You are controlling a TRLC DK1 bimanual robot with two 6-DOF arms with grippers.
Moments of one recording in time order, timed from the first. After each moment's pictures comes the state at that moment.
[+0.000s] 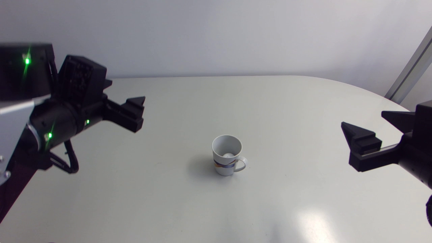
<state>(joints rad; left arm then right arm) -0.42 0.99 0.71 -0.02 -0.25 0.30 0.24 0.46 0.55 -0.31 0.18 -0.19</state>
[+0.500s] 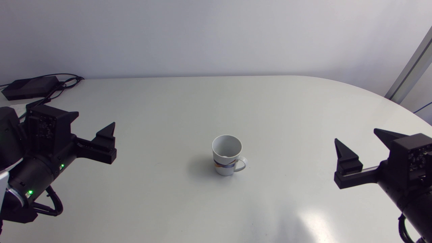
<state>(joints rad) -0.29 0.72 0.40 0.09 -0.29 0.27 0.20 0.36 0.27 -0.02 0.21 -0.26</state>
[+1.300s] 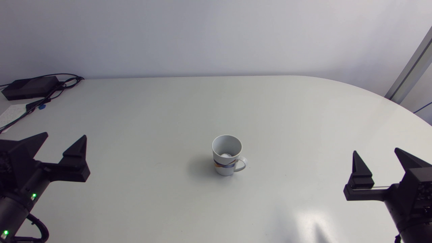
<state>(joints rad) -0.09 0.33 0.21 0.02 -0.18 0.16 0.08 0.00 0.07 -0.07 0.24 -0.24</state>
